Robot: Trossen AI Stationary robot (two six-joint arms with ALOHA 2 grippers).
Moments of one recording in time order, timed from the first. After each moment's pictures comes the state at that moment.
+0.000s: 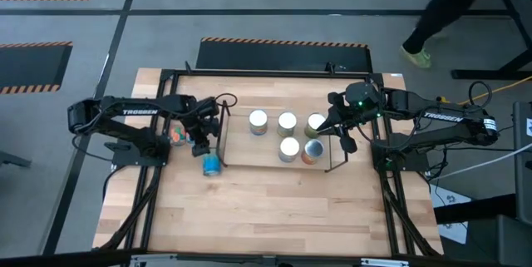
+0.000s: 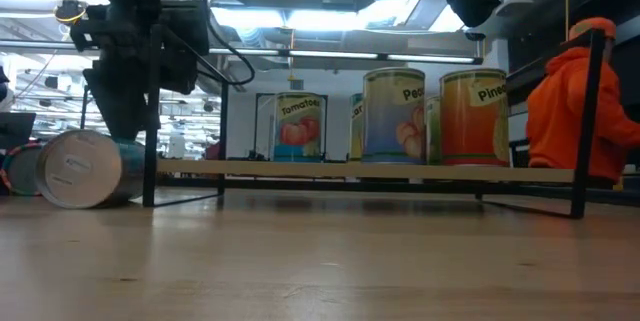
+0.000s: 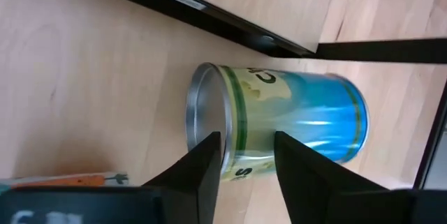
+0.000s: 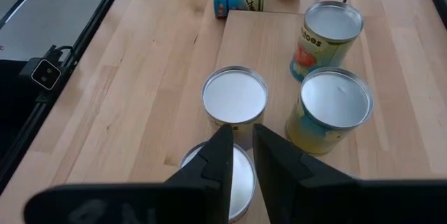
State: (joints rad) left arm 0.36 1.22 0.66 -0.78 0.46 -0.02; right arm -0.18 1.00 0.97 -0.66 -0.32 -0.16
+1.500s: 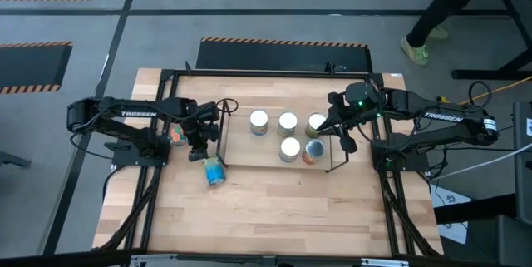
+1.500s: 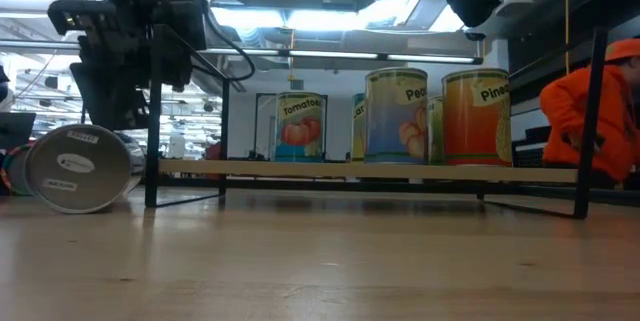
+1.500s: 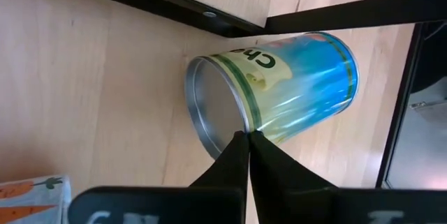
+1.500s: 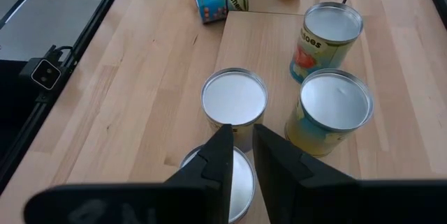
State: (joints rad) left arm 0.30 1.21 0.66 -0.80 0.54 -0.02; right arm -0.18 1.00 0.97 -0.66 -0.32 -0.16
